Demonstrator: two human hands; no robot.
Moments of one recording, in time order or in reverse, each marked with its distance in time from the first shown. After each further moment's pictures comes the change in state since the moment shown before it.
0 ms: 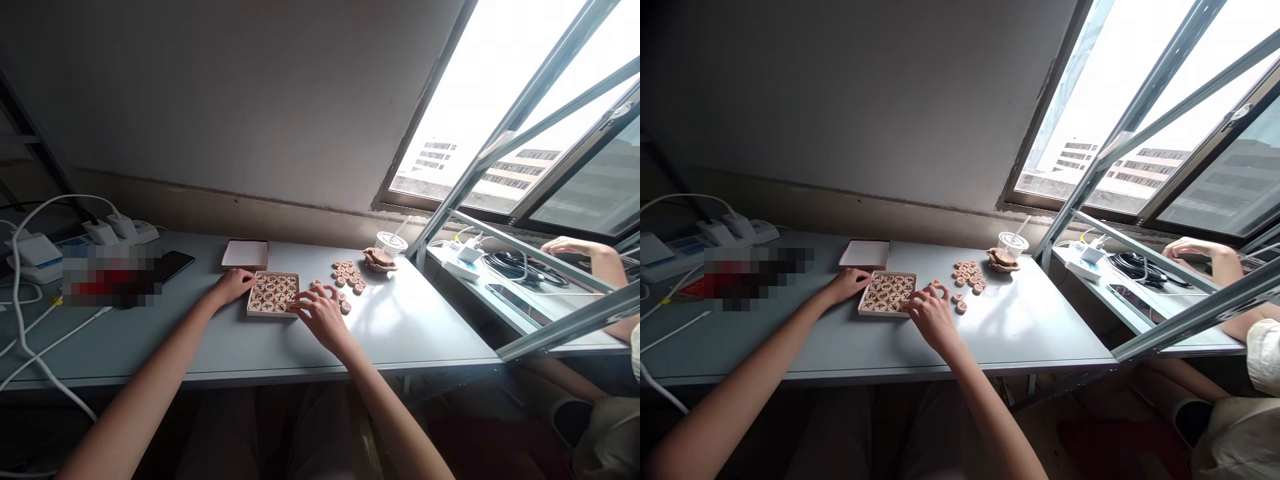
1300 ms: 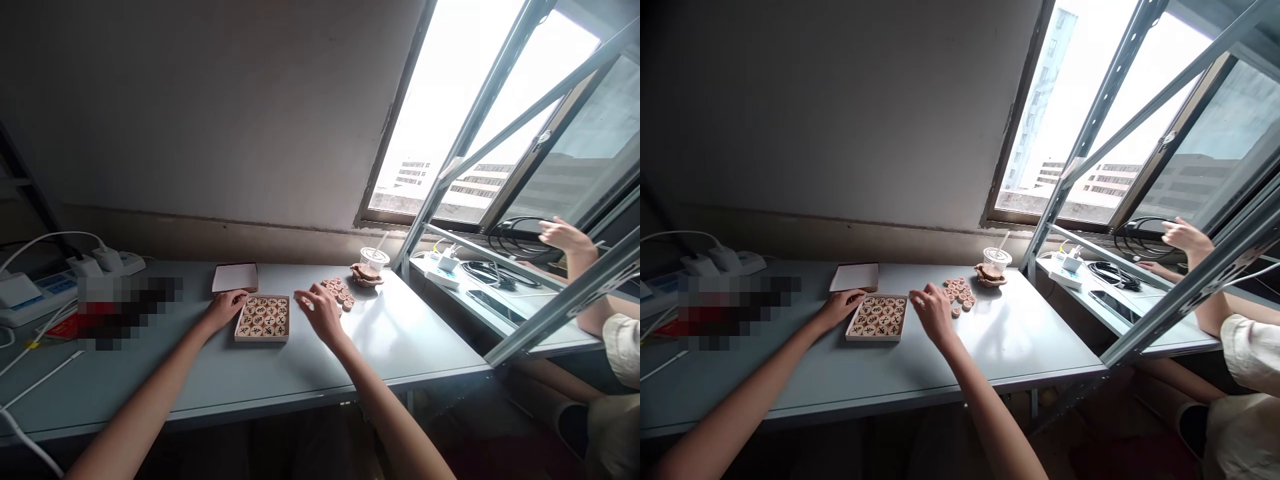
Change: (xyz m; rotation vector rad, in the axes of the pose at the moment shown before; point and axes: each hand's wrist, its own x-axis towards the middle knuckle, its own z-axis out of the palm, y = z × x) left_hand 0.008 -0.008 0.011 -0.100 0.127 -0.016; right_hand 0.026 0.036 -0.002 -0.010 0.190 0.171
